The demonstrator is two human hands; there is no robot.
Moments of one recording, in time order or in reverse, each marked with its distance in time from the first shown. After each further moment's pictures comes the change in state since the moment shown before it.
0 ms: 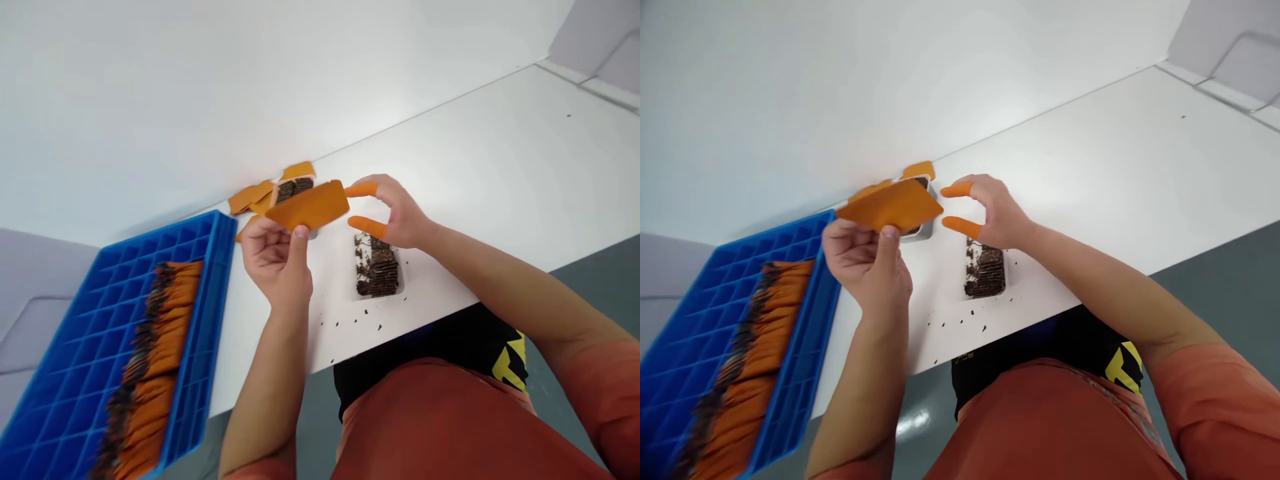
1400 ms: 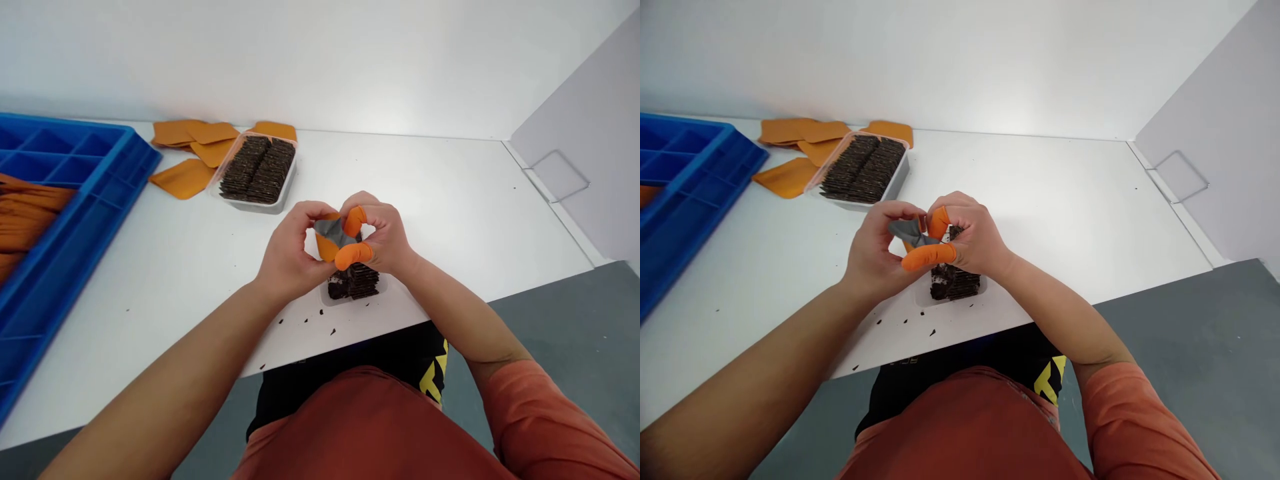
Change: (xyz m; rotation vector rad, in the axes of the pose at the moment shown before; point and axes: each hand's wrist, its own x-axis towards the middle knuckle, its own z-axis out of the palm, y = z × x) left_hand -0.026 -0.005 0.023 0.063 -0.428 0.291; right_hand -0.001 -0.025 0.014 0.395 0.026 -0.093
